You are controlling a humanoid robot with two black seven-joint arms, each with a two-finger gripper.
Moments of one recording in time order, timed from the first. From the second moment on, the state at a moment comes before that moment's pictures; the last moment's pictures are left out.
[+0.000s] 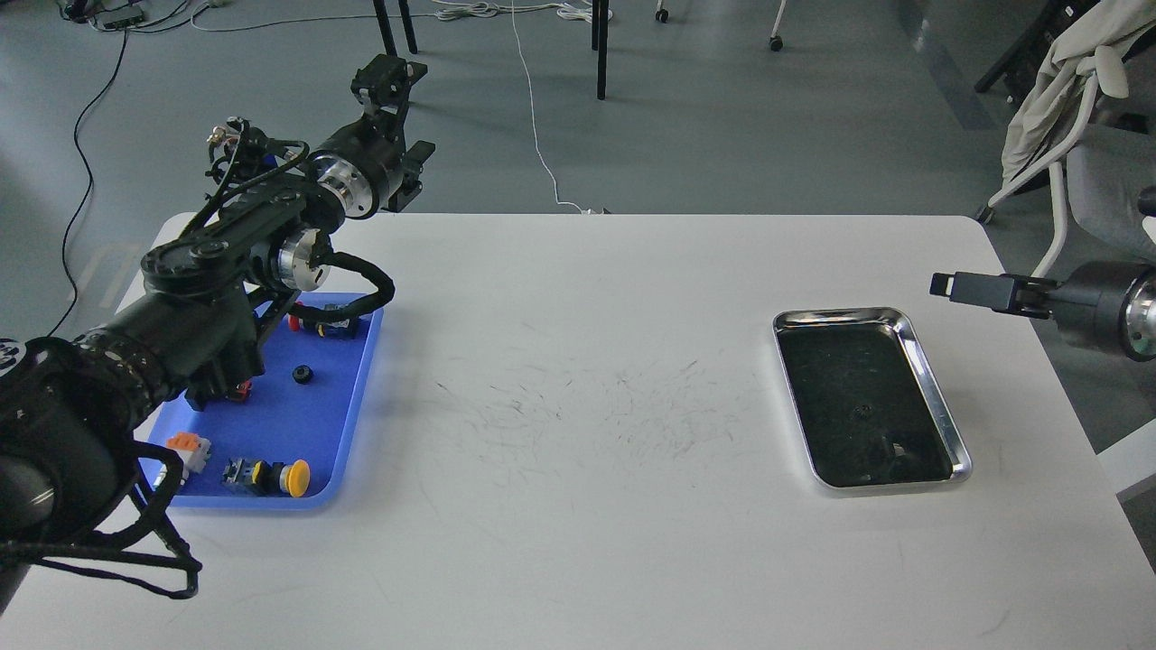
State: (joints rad) left arm -1.06 0.15 -0.44 -0.43 0.23 -0.12 -0.21; right arm 1.08 -1.07 -0.03 1.26 -1.19 0.28 0.22
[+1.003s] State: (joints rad) left arm -1.03 0.14 -0.49 -0.41 0.14 -0.08 -0.25; right arm 1.13 -0.88 -0.16 1.20 -1.82 0.36 0.35
